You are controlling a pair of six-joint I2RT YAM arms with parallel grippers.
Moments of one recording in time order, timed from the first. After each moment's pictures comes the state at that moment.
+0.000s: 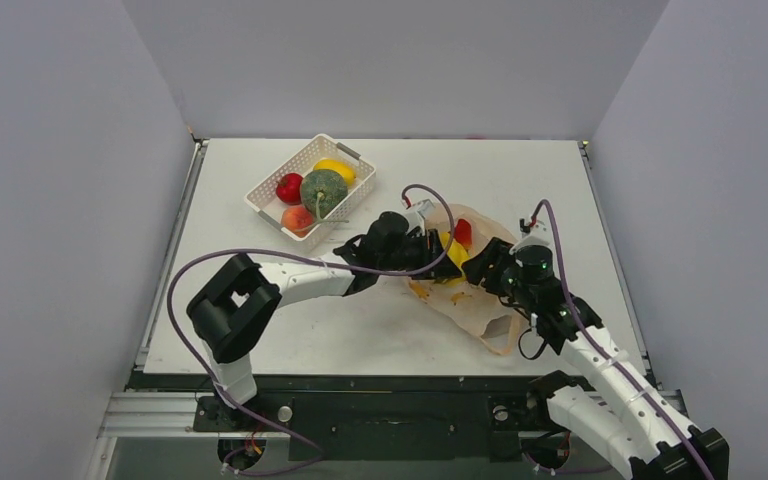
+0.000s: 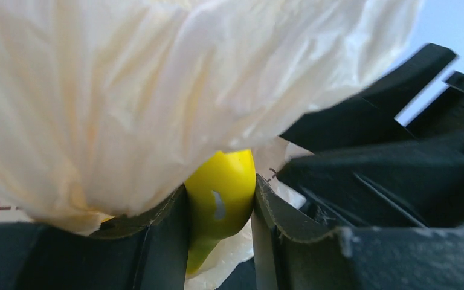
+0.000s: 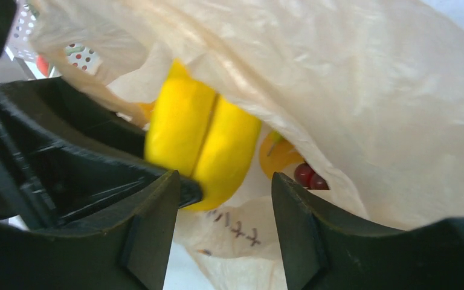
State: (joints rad) left arm -0.87 1.83 1.13 0.29 0.34 -0.88; right arm 0.40 0.83 0.60 -0.30 0.00 0.66
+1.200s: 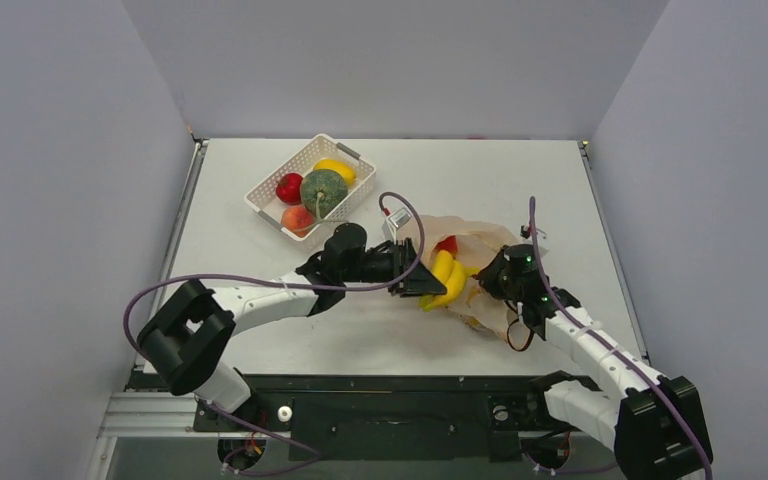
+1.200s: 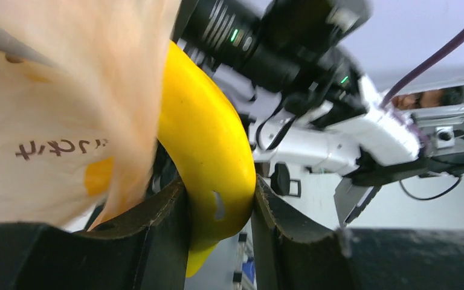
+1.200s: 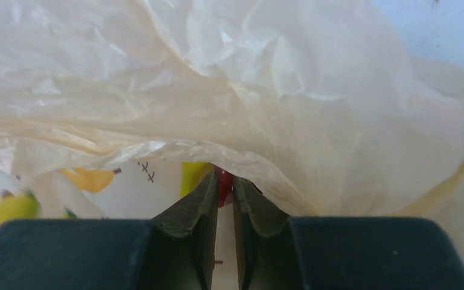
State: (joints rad) left arm -0.82 1.56 0.84 0.61 0.67 -1.22; right arm 0.35 0.99 0.47 -0.16 0.12 0.71
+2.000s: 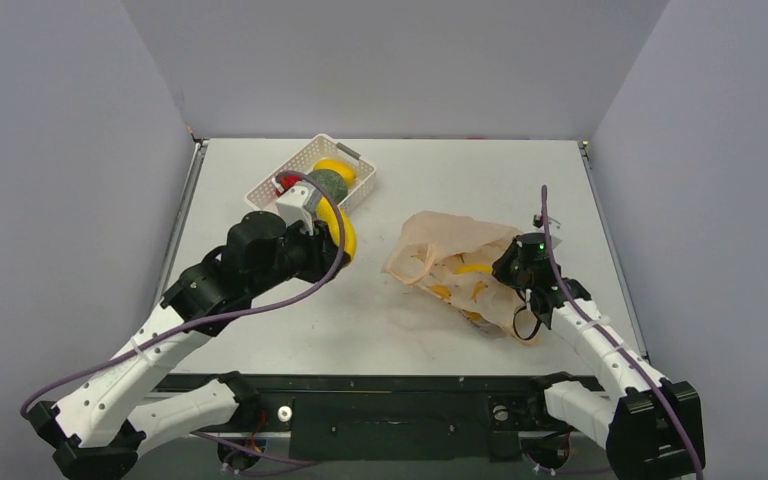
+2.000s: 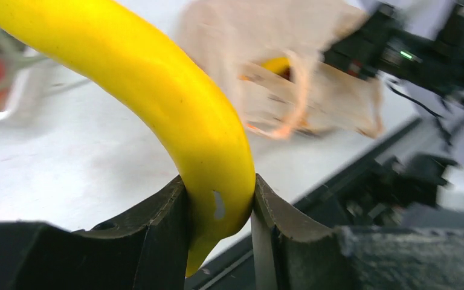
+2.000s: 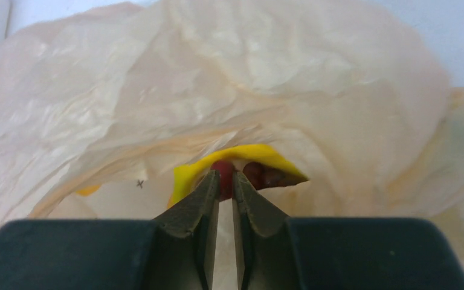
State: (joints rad) left arm -0.78 0.93 1.15 -0.65 0.02 -0.47; right arm 0.21 1.04 0.58 -0.24 0.13 0.63
